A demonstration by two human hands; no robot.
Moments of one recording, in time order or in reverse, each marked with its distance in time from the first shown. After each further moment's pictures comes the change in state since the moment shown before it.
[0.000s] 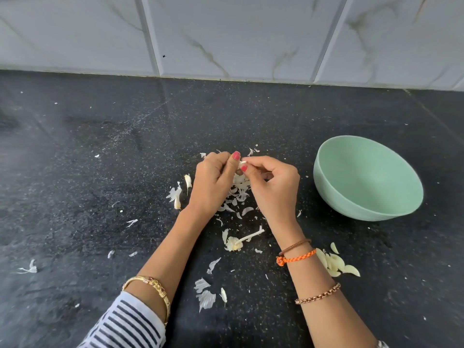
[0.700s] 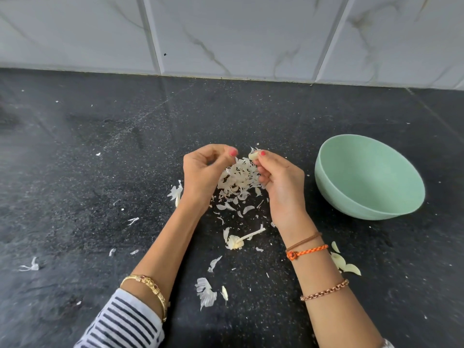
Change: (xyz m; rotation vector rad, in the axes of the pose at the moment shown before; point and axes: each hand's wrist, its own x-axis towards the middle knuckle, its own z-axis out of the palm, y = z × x) left_hand 0.004 0.010 -0.009 -0.428 0.137 -0.211; right_hand 0.007 -0.010 -0.010 0.551 0.018 0.606
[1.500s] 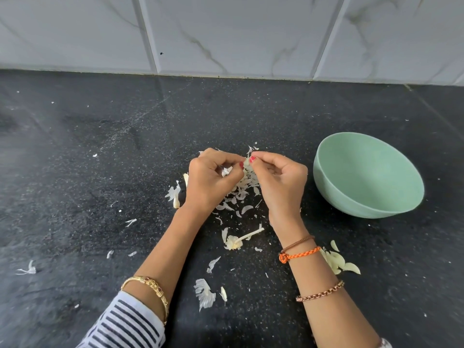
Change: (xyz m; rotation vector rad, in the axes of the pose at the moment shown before) left_hand -0.005 -0.007 0.003 0.455 -0.052 0.322; right_hand 0.001 0.011 0.002 -0.313 0.108 -0.404
